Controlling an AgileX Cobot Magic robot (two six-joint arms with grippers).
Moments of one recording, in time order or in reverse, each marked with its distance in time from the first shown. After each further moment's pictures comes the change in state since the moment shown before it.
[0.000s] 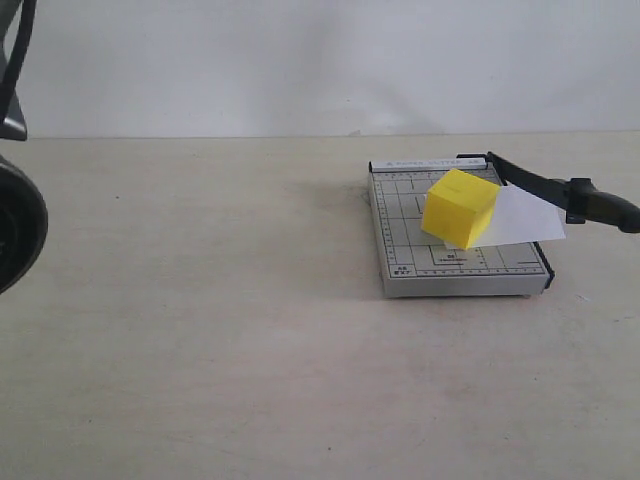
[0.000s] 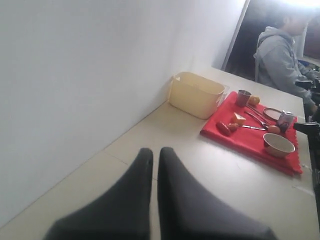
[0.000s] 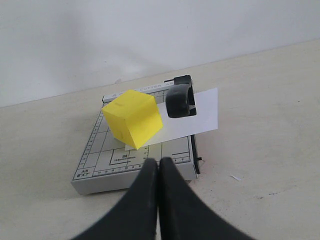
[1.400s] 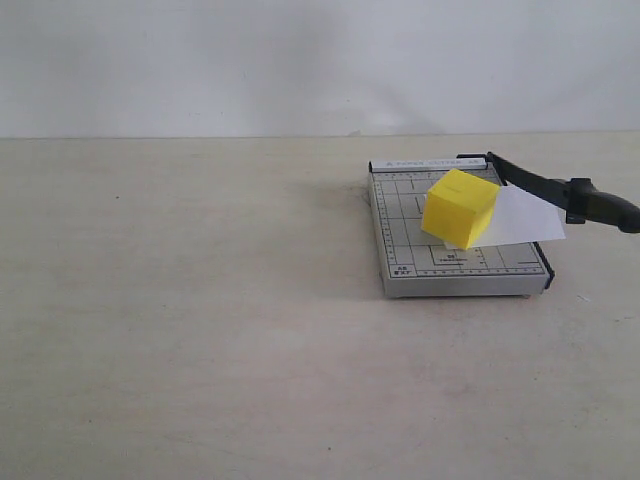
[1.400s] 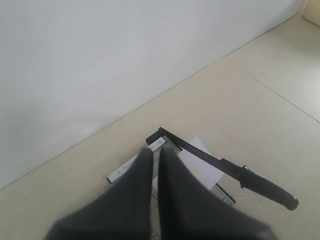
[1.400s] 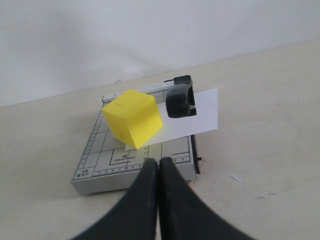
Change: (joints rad) left arm 0.075 -0.351 0.369 0.440 0.311 -0.175; right arm 0.000 0.000 0.000 0.000 0.000 0.000
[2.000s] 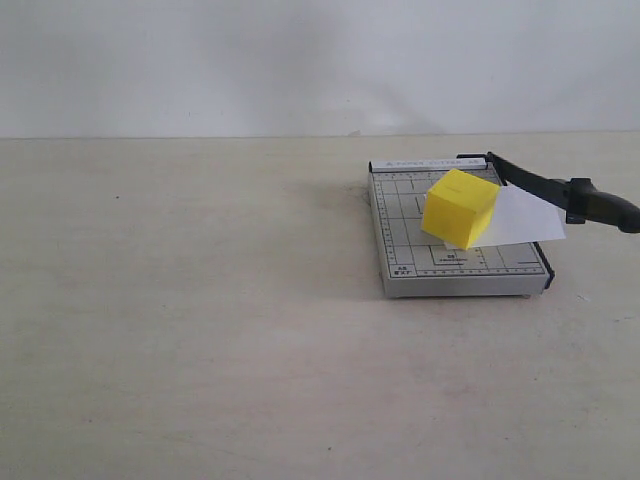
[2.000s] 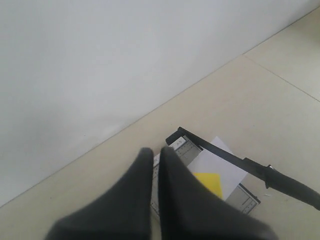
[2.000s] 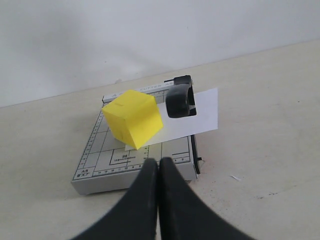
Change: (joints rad) left arm 0.000 0.002 0.000 0.063 0.000 0.029; right arm 0.000 0.000 0.000 0.000 0.000 0.000
